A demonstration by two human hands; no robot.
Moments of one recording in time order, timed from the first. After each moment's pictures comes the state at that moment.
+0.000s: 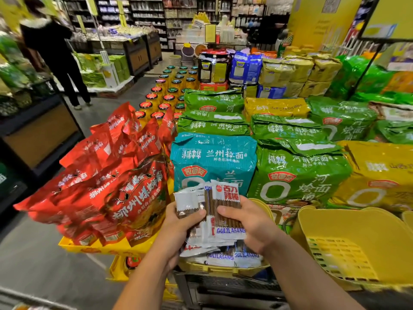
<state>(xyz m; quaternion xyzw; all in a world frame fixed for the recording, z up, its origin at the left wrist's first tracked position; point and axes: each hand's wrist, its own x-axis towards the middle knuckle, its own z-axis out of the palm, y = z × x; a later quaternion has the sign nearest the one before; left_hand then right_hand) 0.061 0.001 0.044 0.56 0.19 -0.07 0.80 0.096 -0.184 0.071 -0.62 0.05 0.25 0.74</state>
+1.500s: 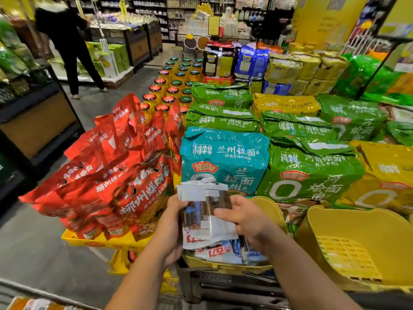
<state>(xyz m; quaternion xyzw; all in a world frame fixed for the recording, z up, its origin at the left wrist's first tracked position) 0.064 0.027 0.036 0.47 0.18 -0.08 0.86 0.105 -0.156 0.051 -0.70 0.01 0.26 0.67</state>
